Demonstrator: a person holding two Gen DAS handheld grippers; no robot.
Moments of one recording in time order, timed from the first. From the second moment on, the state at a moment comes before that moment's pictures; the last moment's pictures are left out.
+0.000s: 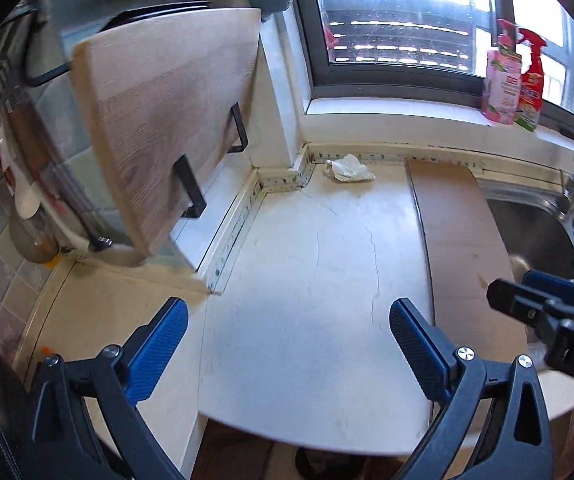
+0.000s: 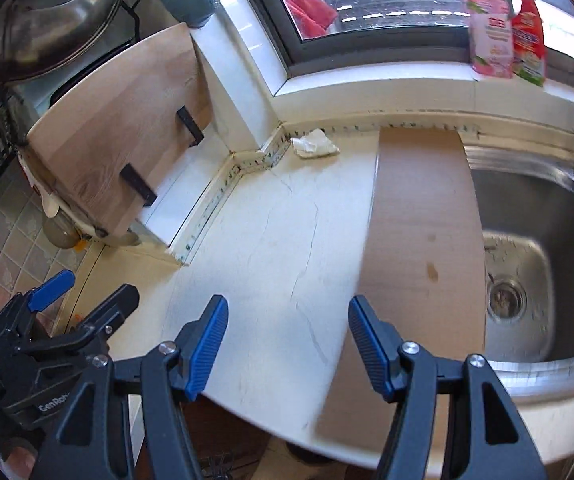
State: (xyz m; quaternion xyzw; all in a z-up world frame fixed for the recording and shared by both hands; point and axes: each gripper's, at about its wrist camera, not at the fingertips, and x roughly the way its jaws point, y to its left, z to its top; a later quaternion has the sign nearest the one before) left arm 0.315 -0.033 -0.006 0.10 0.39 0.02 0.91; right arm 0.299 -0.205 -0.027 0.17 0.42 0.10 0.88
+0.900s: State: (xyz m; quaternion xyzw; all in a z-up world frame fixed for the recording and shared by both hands) left arm 0.582 -0.050 -0.121 0.12 0.47 0.12 0.86; right arm 0.668 -0.222 -0.144 0.16 0.50 0.12 0.84
